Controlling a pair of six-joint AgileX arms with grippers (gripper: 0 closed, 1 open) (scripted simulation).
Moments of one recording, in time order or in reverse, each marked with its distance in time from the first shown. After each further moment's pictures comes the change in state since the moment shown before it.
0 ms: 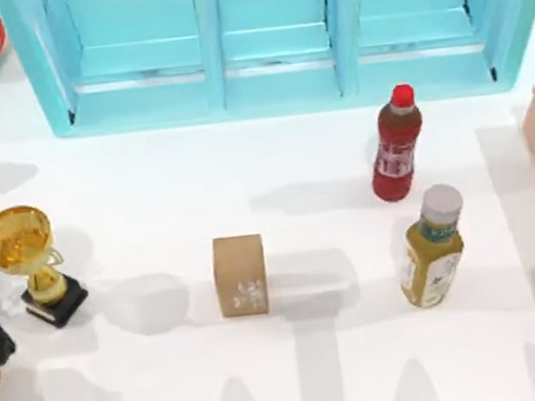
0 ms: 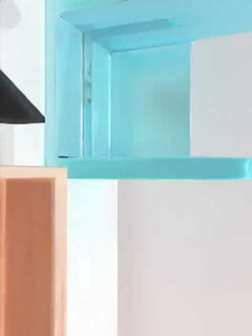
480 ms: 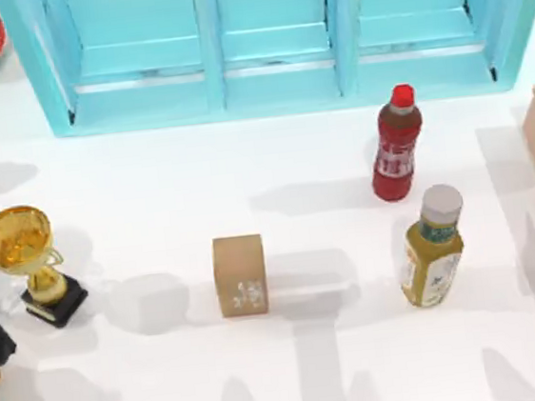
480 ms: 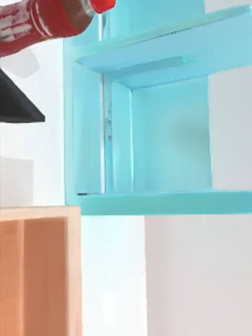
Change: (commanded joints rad) left arm 0.000 0.000 0.000 0.000 0.000 0.000; right arm 0.066 0.191 0.199 -0.125 -0.001 0.066
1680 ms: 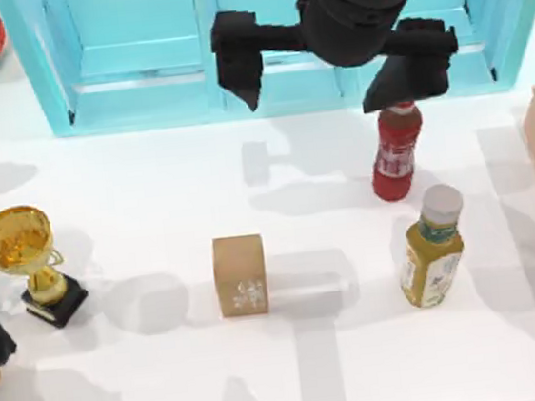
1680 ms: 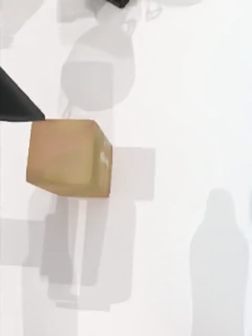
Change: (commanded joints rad) left arm 0.000 0.000 0.000 0.000 0.000 0.000; right arm 0.615 1.822 1.882 -1.187 0.000 0.629
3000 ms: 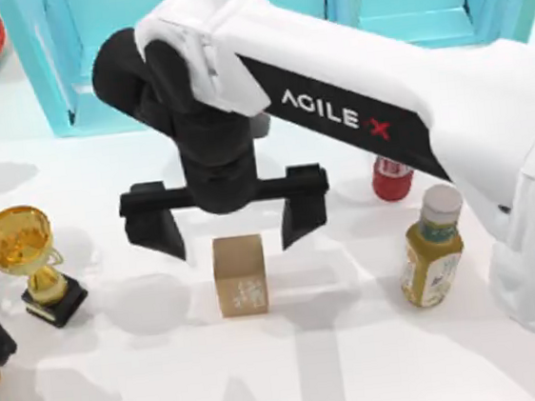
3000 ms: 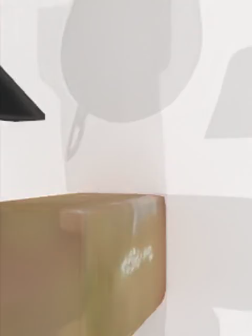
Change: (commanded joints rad) left arm 0.000 0.000 0.000 0.000 0.000 0.000; right arm 0.167 0.483 0.292 -0.131 0.003 0.175
